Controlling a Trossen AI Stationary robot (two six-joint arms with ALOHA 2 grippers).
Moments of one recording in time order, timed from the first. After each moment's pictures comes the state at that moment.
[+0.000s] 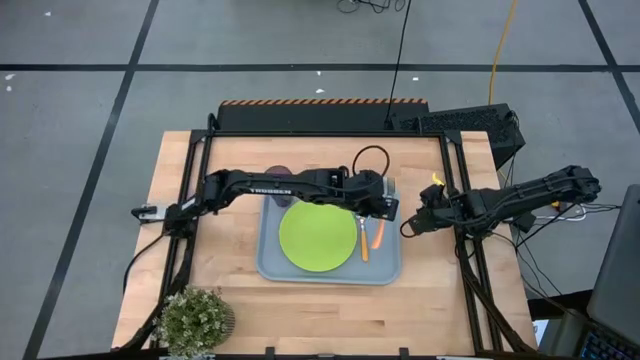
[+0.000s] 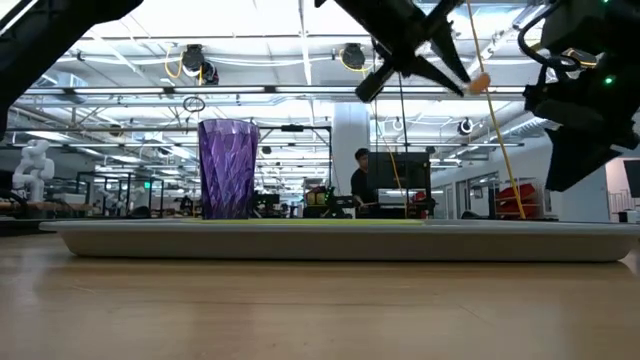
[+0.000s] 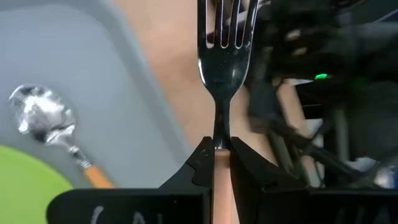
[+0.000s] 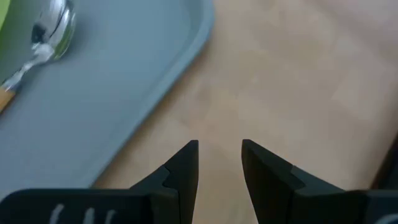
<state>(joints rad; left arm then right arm) 0.01 2.26 2.18 -0.63 -0.01 -1.11 0.18 0.82 0.46 -0.96 0.48 1.08</state>
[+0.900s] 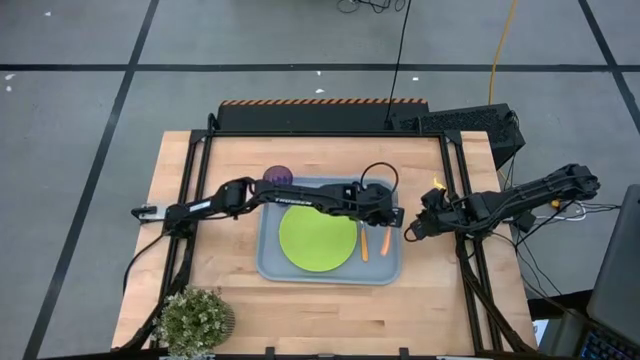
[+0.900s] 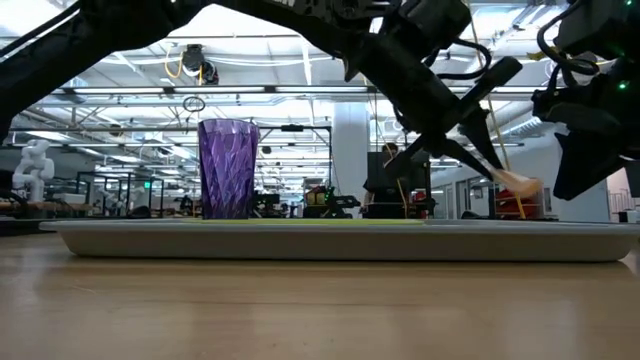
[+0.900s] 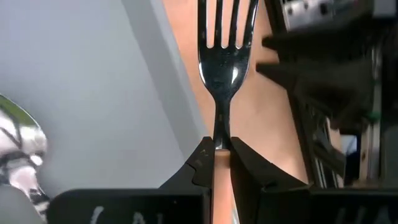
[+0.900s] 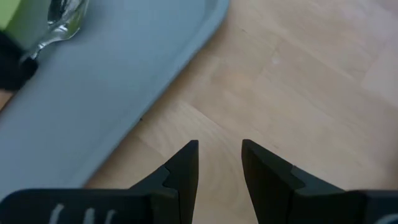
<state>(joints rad) 0.02 2.47 2.18 -0.44 -0.01 -1.19 0.24 0.77 0.40 -0.91 0.45 1.11</state>
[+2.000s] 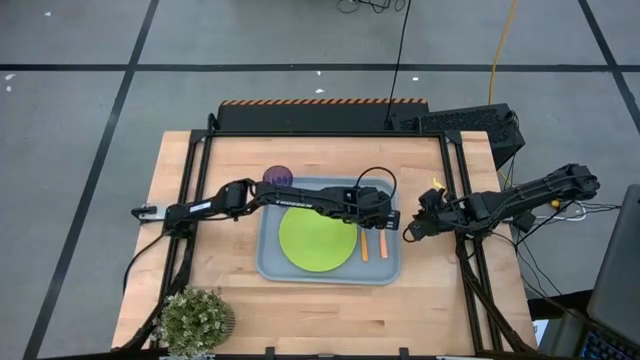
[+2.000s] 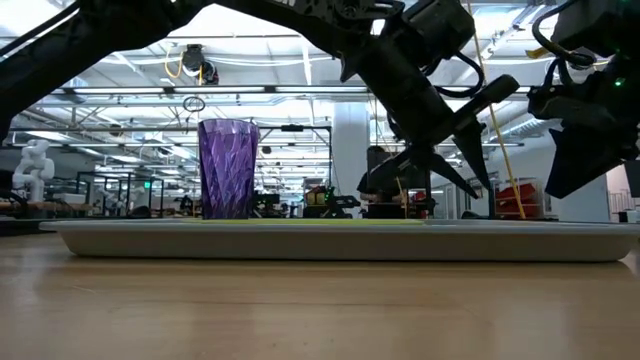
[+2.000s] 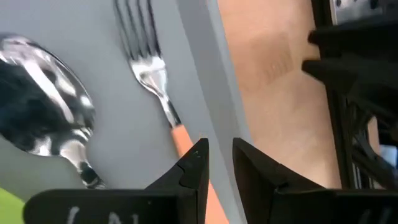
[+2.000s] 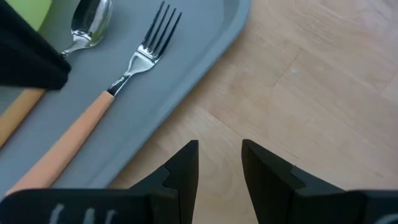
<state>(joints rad) 0.01 2.48 2.18 -0.54 -0.06 -1.24 0.24 0.77 0.40 -0.85 0.44 1.09</state>
